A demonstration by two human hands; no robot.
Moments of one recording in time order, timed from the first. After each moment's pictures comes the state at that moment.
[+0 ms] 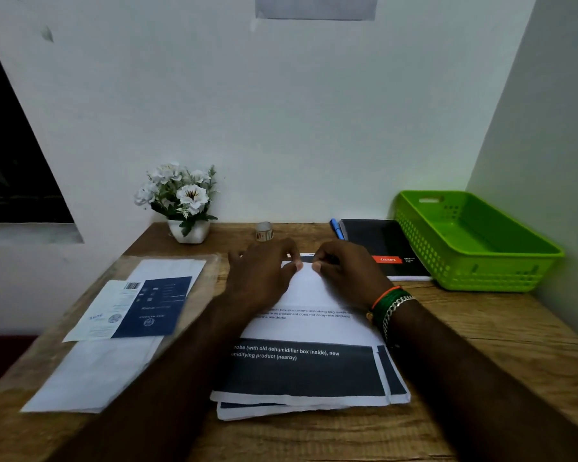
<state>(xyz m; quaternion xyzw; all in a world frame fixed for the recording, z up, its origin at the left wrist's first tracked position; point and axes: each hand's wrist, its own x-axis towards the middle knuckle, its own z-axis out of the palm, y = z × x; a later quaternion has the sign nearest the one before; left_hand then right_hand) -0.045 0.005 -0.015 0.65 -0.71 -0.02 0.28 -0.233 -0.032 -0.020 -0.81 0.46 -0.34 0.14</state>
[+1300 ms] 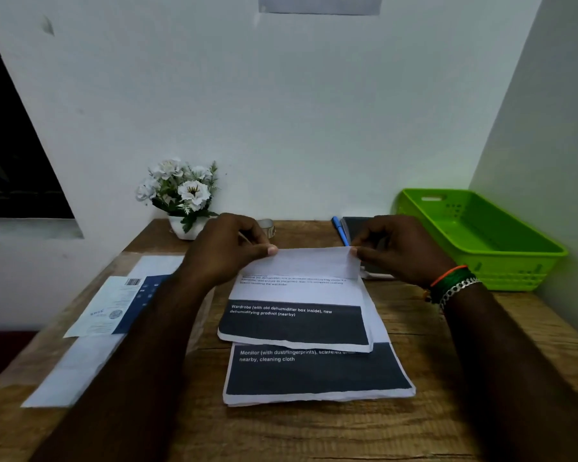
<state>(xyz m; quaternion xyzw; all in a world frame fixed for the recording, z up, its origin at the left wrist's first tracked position) 0.017 0.002 0.015 0.57 -0.71 -0.14 0.39 -0.292 -0.026 0.026 -0.82 0.43 -0.35 0.11</state>
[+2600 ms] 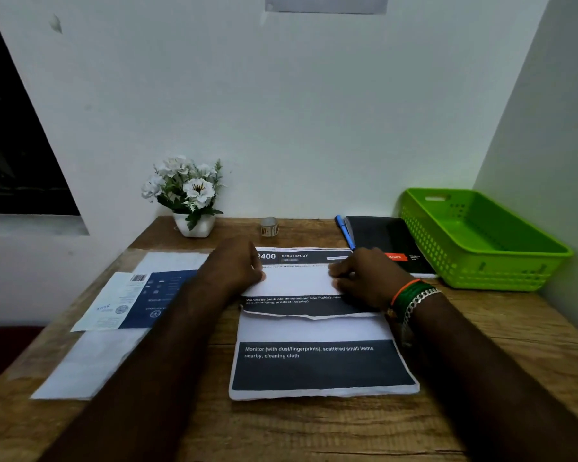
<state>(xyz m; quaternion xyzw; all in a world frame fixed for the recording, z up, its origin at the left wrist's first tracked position) 0.007 -0.006 -0.009 0.70 -0.67 -0.12 0.20 -0.250 -0.023 -0.006 -0.85 0.52 -0.12 0.07</state>
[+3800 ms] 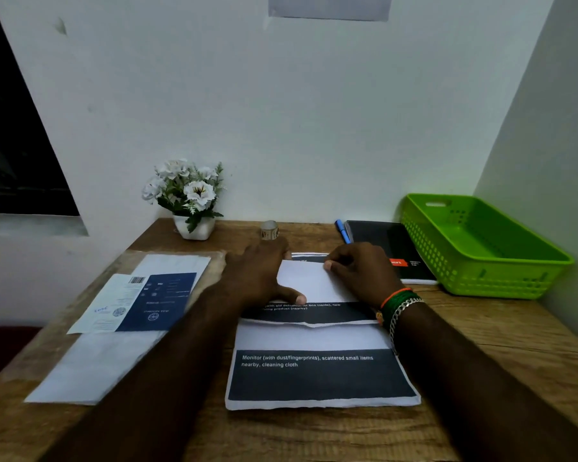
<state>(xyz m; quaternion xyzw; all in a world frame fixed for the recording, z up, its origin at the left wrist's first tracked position) -0.024 0.004 -0.008 0.65 -0.75 -0.06 0.14 -0.240 -0.037 -0.020 -0.78 0.52 -0.32 0.12</state>
